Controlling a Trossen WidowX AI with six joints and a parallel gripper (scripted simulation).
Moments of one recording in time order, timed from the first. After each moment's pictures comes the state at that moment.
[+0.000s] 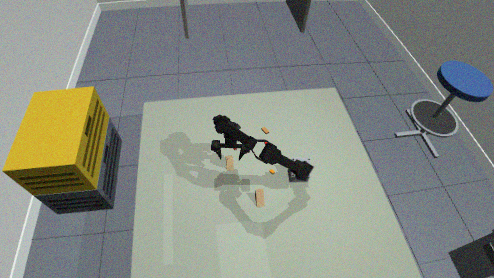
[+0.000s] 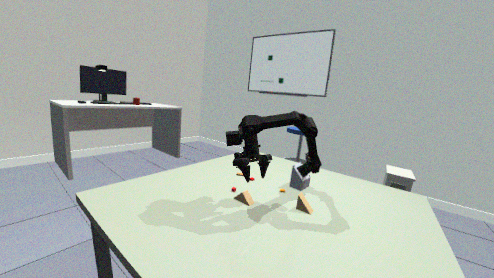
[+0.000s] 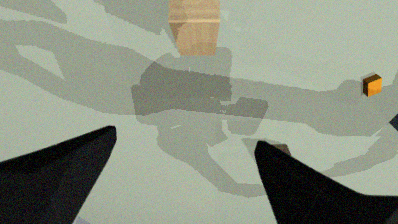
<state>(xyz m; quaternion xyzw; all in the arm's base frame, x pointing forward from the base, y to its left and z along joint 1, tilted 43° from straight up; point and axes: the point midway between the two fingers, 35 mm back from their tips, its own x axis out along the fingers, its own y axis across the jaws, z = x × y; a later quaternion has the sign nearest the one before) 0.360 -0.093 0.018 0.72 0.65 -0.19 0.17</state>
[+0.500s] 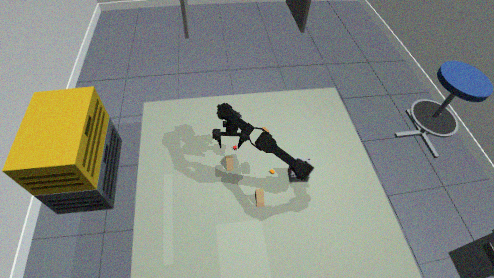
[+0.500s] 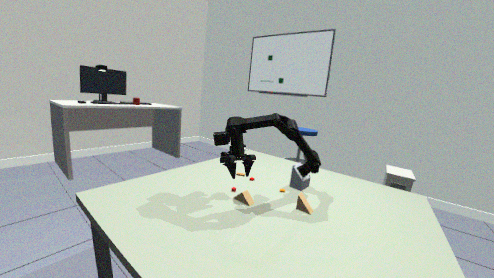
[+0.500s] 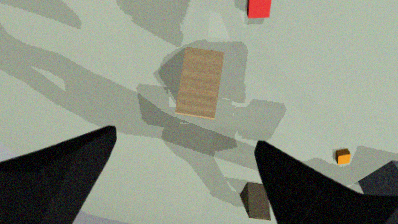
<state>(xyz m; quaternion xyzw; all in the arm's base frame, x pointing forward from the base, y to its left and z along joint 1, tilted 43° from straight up) 0.362 -0.146 -0.048 0.73 0.64 -0.13 0.21</state>
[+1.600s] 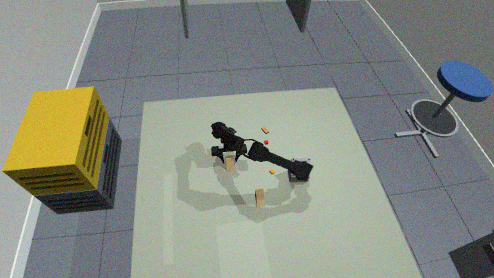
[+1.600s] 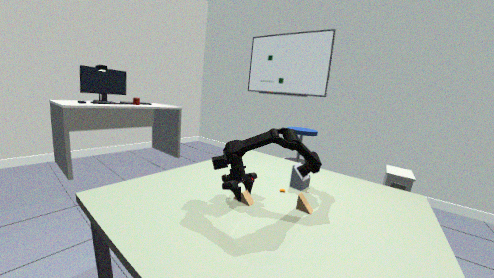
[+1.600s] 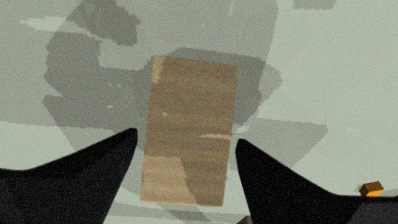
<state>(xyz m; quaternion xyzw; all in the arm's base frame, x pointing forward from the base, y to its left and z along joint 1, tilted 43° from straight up) 0.369 -0.057 -0.096 0.69 0.69 -0.13 0.19</state>
